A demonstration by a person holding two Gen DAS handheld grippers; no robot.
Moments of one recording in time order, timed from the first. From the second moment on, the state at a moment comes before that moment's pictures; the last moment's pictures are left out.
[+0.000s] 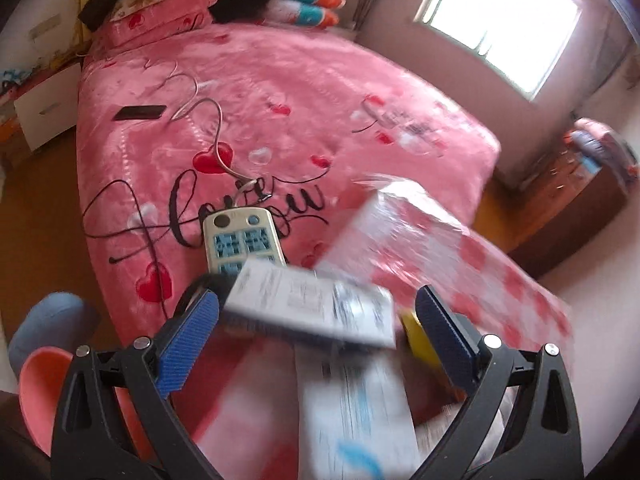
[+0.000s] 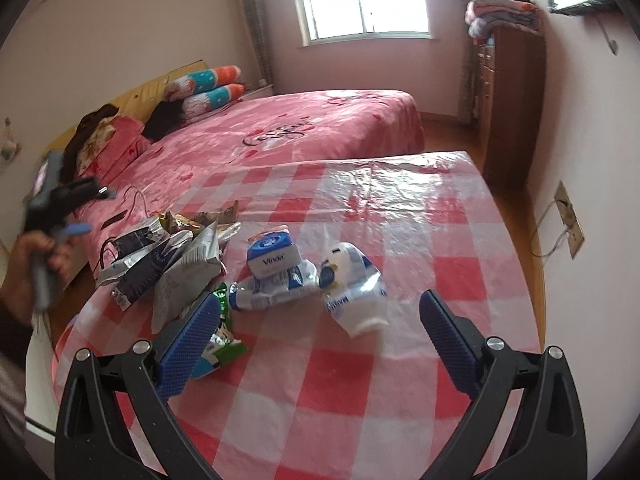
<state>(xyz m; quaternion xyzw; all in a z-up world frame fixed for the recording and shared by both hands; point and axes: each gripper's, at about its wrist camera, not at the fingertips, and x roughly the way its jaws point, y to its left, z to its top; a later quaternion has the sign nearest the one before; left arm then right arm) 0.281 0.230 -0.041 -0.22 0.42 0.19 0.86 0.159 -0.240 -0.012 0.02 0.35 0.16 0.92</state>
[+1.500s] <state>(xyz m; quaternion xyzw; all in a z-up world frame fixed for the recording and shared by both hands) 0.228 0.079 -0.067 -0.13 0.45 0.01 0.88 0.218 -0.264 -0.072 0.06 0.41 0.14 0.90</state>
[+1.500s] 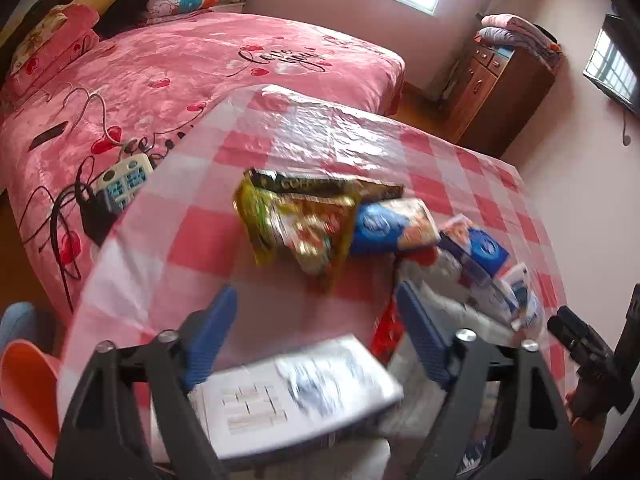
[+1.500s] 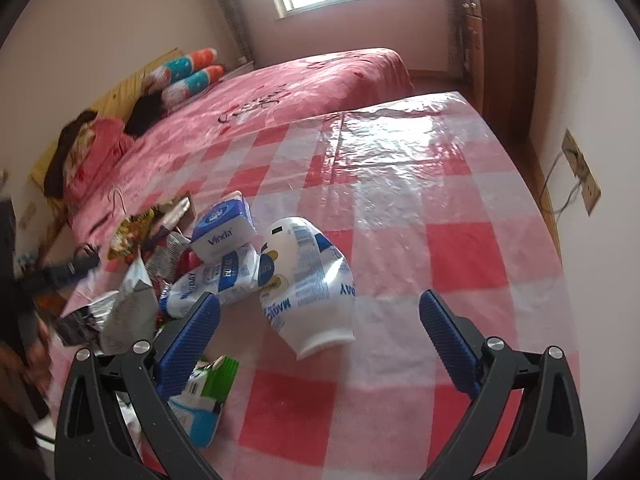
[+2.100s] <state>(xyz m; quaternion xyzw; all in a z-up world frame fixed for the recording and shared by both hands) 0.290 0.085 -0.104 -0.08 0.49 0.04 0.86 0.236 -0.241 -0.097 -0.01 0.44 0.14 0.89</state>
